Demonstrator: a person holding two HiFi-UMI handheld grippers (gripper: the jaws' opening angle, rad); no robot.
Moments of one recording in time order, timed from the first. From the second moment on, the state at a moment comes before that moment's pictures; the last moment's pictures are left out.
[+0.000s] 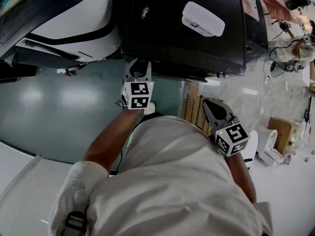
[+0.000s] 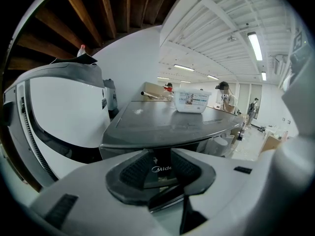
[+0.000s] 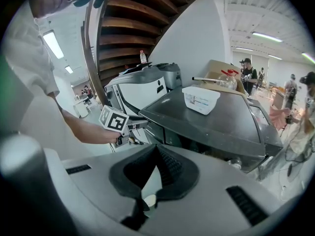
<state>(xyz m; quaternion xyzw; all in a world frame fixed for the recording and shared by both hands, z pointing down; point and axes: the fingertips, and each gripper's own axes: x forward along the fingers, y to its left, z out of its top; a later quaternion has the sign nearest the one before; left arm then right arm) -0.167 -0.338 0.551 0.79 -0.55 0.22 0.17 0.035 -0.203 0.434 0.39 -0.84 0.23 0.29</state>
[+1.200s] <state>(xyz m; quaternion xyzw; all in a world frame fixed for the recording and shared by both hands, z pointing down) -0.162 -0.319 0.533 0.76 -0.58 0.24 0.18 0.078 -0.158 0.428 0.38 -0.86 0.24 0.26</state>
